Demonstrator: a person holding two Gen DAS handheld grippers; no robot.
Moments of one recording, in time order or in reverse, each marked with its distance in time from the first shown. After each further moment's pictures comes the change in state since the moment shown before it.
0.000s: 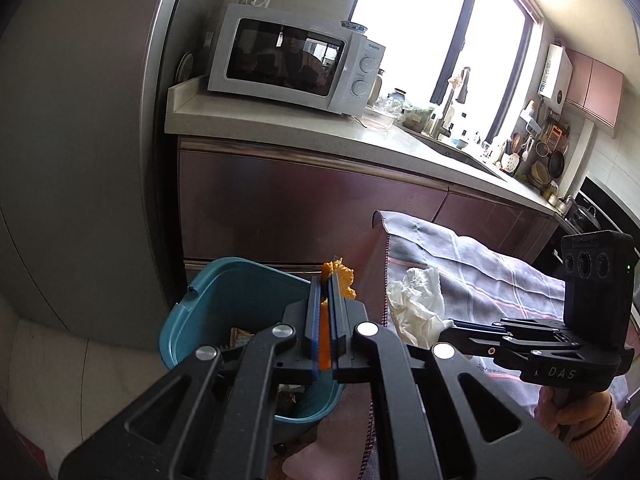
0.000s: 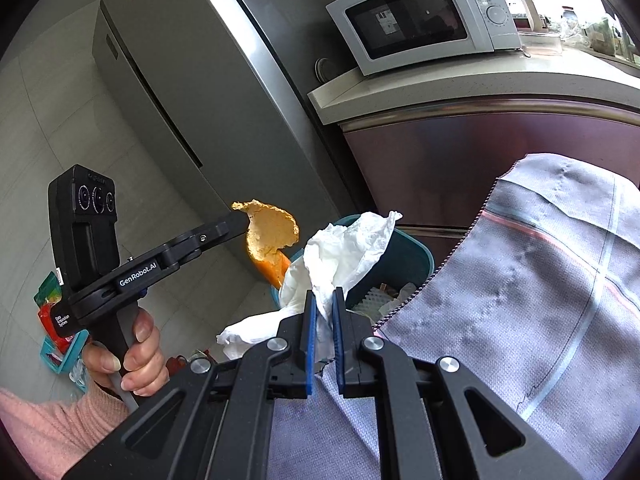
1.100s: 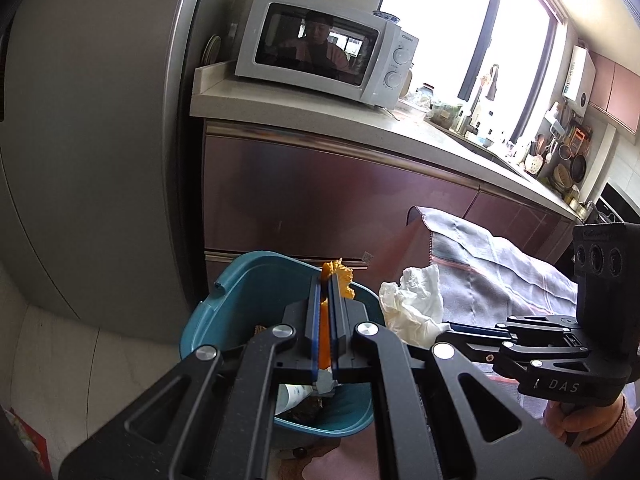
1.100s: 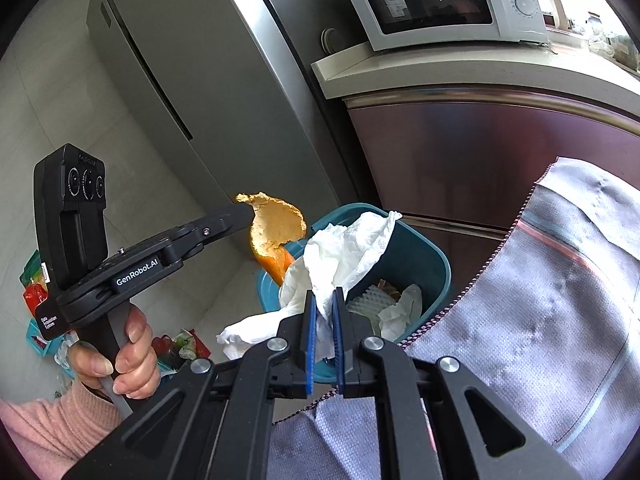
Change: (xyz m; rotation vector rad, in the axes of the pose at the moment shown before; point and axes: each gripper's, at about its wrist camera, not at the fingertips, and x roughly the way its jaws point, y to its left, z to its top) left arm 0.025 0.022 -0.006 -0.037 0.025 0.078; right arm 0.040 0.009 0.016 -0.053 0.087 -0.032
